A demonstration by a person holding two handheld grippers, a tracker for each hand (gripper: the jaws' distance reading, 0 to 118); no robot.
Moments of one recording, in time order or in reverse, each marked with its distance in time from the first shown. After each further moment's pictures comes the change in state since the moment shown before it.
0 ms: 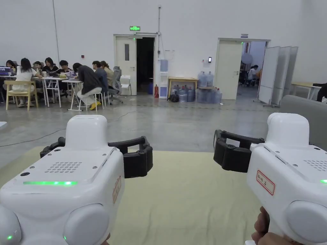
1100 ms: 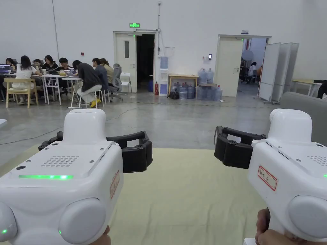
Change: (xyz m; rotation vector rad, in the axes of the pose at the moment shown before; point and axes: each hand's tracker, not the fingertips) left arm 0.000 0.003 0.003 0.004 -0.015 -0.002; right arm 0.003 0.002 0.002 -0.013 -0.002 -0.025
